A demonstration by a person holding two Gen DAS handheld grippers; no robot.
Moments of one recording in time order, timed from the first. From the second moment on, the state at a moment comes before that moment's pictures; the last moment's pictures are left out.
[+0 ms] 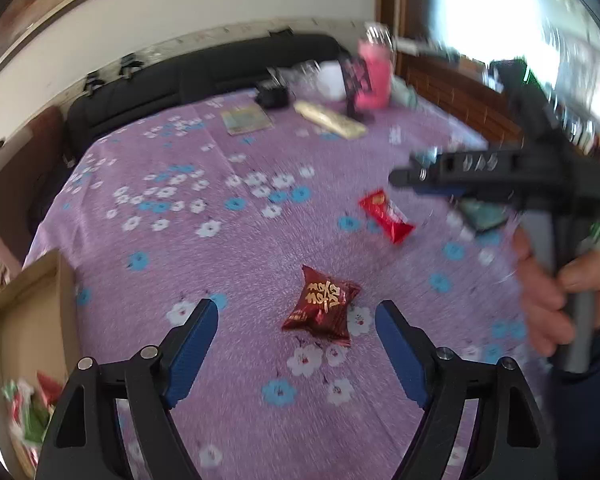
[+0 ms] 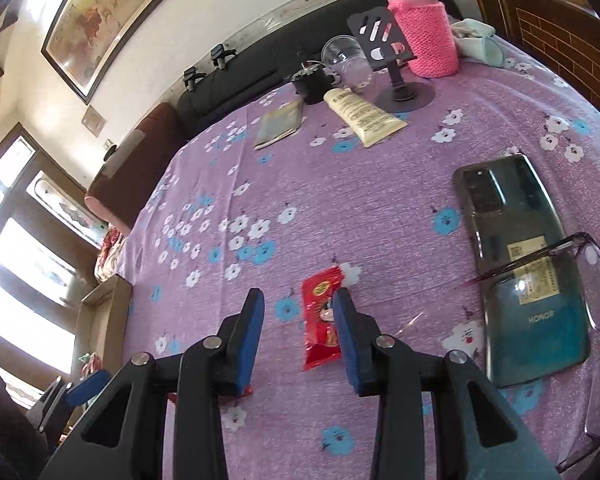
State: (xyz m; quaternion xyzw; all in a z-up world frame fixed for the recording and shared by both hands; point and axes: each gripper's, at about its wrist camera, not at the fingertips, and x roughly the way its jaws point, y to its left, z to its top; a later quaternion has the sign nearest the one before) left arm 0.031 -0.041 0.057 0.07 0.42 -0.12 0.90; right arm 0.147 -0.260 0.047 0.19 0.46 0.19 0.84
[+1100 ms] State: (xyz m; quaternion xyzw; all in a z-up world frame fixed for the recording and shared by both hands) left arm 0.067 -0.001 0.033 0.00 0.39 -0.04 0.92; right arm 0.120 -0.192 0.044 0.03 0.43 0.19 0.88
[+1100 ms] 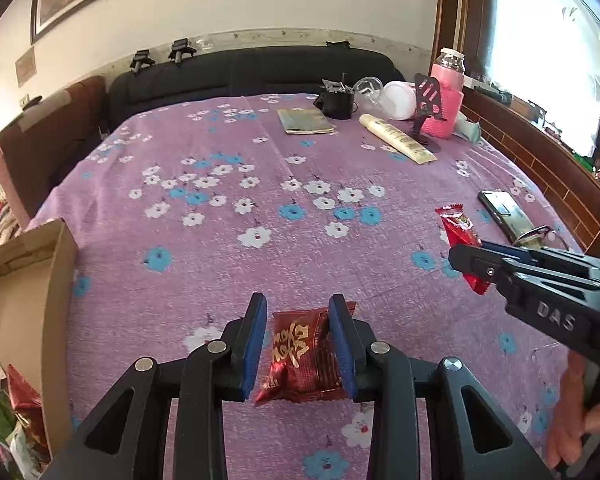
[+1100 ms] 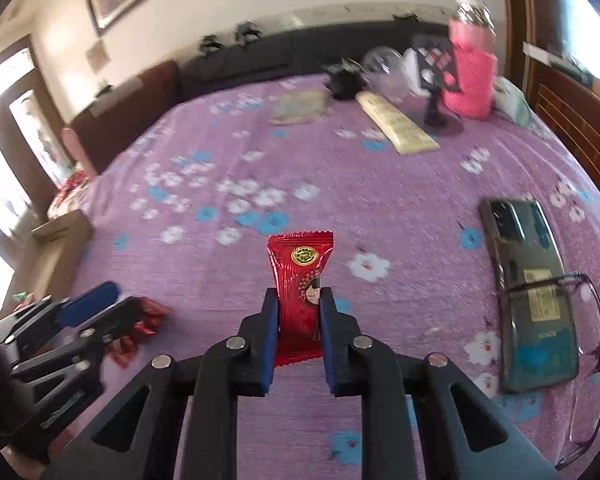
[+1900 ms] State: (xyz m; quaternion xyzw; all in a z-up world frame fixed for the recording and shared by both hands) left arm 0.072 -0.012 0.010 0.02 0.44 -0.05 0.89; right arm 0.111 -0.180 0.048 0.03 0.43 0.21 0.88
